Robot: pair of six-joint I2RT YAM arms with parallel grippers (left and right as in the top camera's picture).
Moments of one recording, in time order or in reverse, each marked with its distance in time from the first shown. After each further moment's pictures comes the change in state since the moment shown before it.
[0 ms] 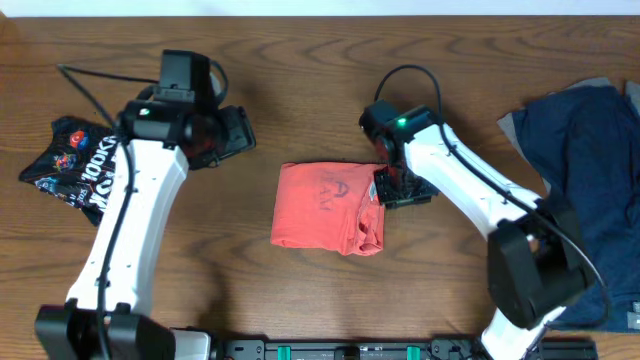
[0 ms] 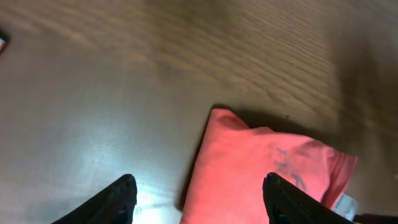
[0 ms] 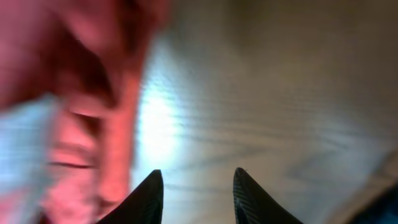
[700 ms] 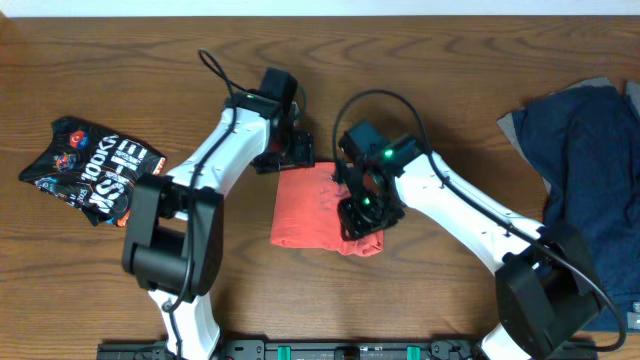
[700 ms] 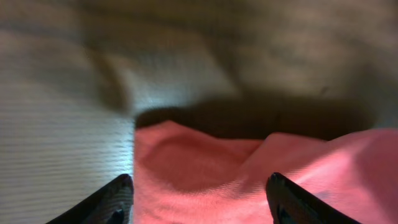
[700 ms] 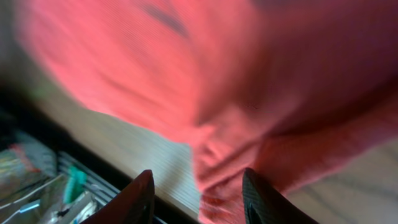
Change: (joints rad) left arm -0.203 0.434 0.000 0.156 0.058 0.072; right arm 0.125 -0.096 -0.148 0.126 -0.401 -0.166
